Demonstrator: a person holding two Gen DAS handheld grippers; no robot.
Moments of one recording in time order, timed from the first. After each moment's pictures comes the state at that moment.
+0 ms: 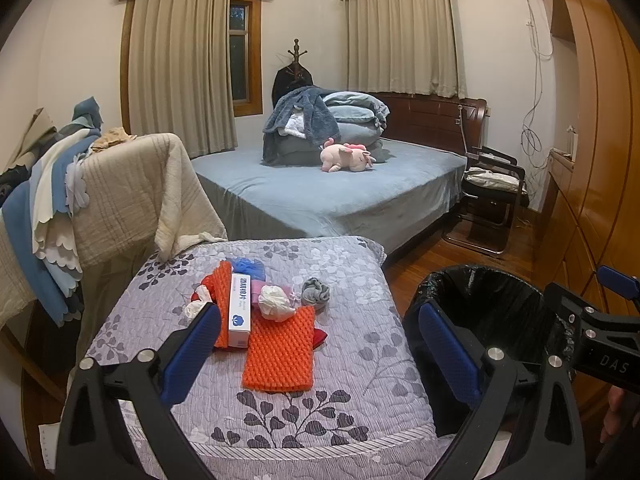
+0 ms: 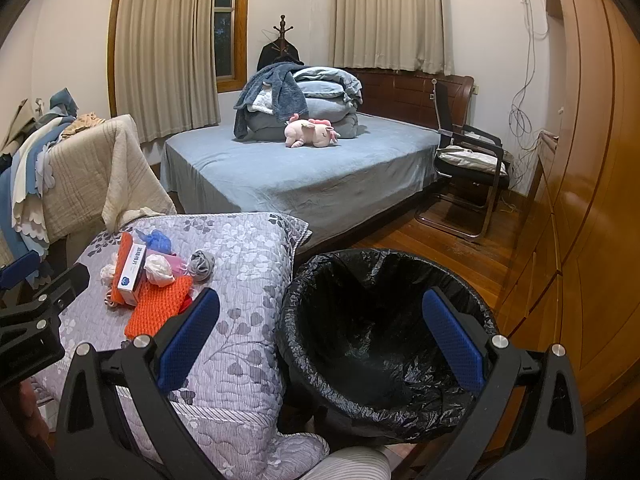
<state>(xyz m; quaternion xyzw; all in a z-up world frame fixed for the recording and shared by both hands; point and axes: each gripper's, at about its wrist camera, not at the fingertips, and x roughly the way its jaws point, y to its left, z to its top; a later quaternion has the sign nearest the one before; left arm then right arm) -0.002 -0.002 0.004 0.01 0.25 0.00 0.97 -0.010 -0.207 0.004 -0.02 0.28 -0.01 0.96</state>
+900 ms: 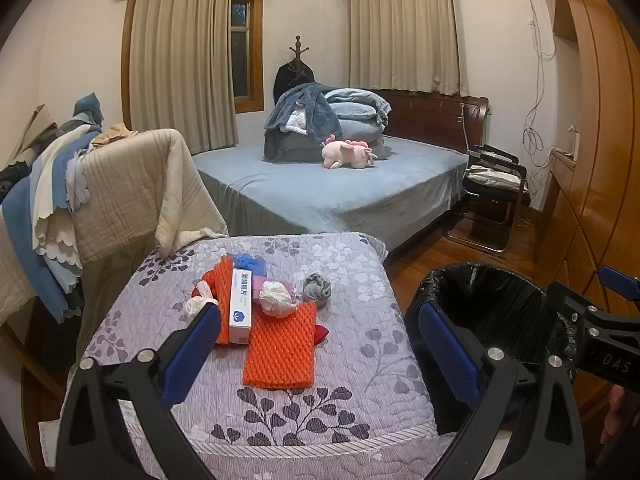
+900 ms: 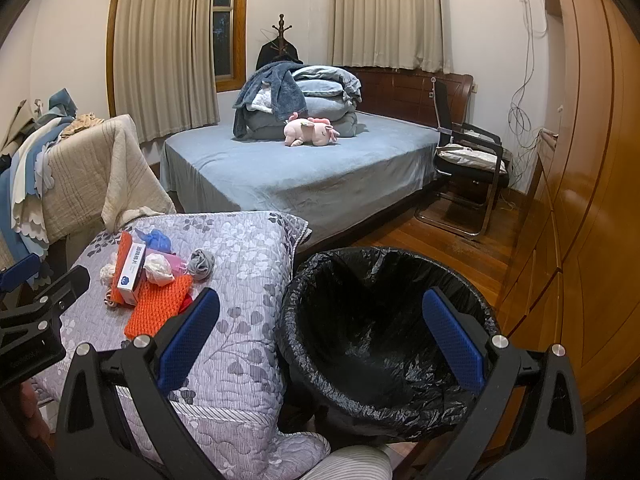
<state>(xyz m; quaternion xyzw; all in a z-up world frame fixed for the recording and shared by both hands) 0.000 0.001 -0.004 0.01 0.26 0.00 0.97 -0.010 -0.207 0.003 -0.02 0.28 0.00 0.96</state>
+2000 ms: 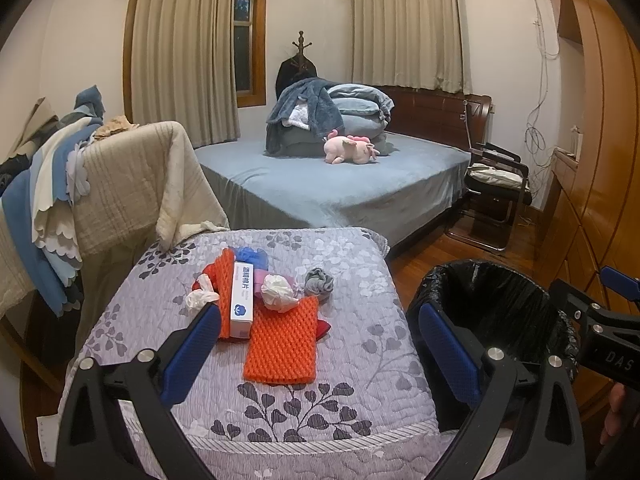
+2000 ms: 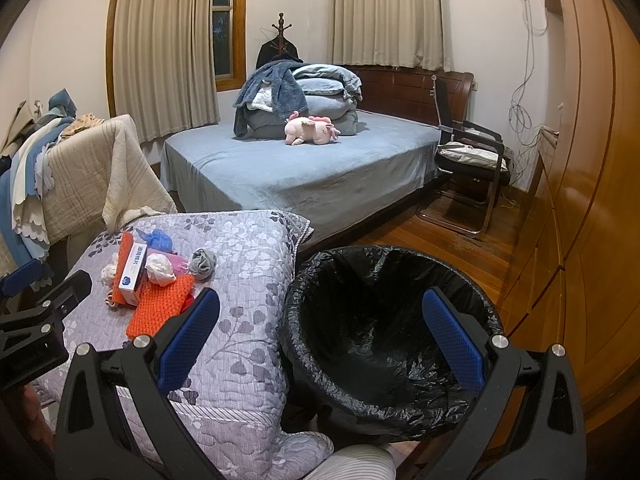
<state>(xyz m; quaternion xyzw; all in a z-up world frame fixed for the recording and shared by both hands) -0.004 0.006 -0.021 0.00 0.26 0.00 0.96 -0.009 -0.206 0.004 -0.02 0.28 0.00 0.96</state>
